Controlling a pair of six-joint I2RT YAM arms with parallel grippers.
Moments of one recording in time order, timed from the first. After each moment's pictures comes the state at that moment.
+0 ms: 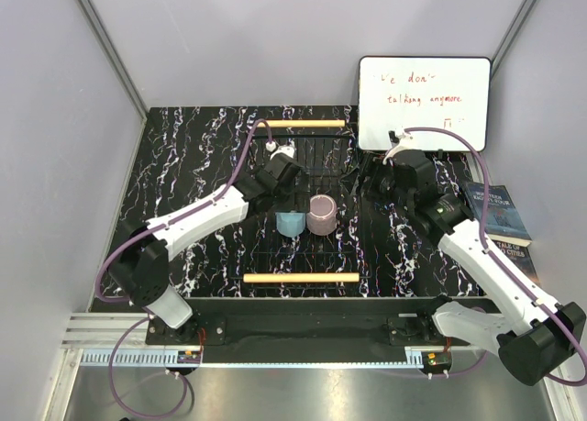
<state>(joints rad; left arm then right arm) -0.76 1.58 1.23 -0.55 -0.22 -0.60 0.52 1.07 1.02 -0.40 0.01 0.61</state>
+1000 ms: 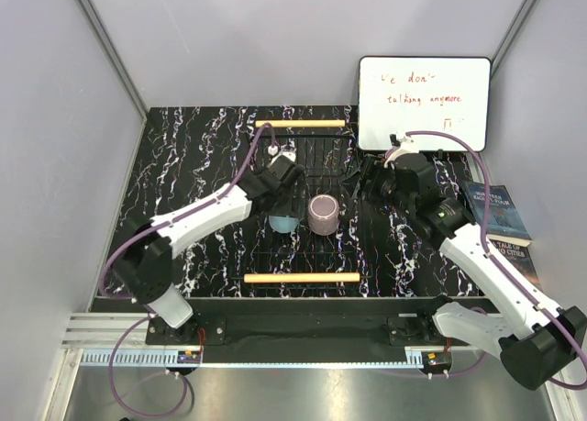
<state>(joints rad) -0.77 1.62 1.24 -0.64 -0.25 -0.56 0.52 1.05 0.99 -0.38 -0.01 0.62</state>
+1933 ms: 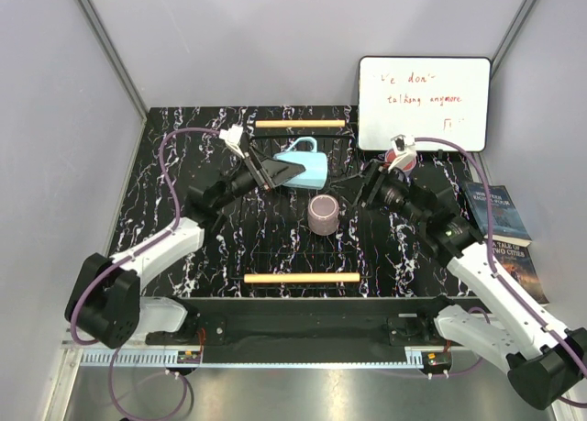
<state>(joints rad) -0.48 1.26 0.72 0.69 0.53 -1.11 0.52 0.91 0.86 -0.08 -0.29 0.72</state>
